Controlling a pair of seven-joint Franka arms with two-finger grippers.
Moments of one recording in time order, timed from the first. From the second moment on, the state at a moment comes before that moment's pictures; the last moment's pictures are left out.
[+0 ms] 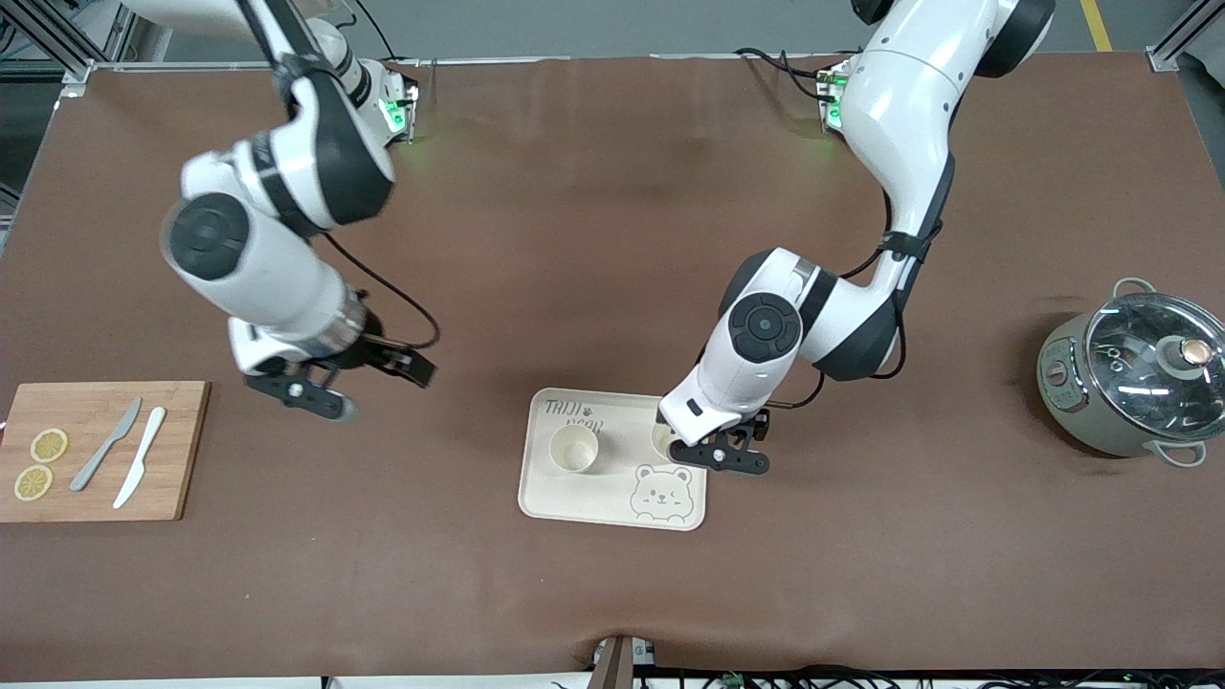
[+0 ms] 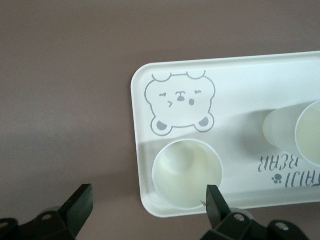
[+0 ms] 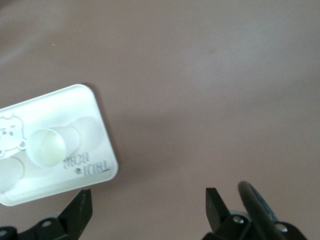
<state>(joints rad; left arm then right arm) -0.49 0.79 -0.09 -1.25 0.06 2.18 -0.40 0.36 0.38 0.03 -1.56 0.05 1.98 0.75</state>
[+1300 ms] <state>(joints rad) -0.48 0.87 -0.08 -1.28 0.06 2.35 -0.40 0.52 0.73 0.02 -1.42 0.05 2.32 0.99</state>
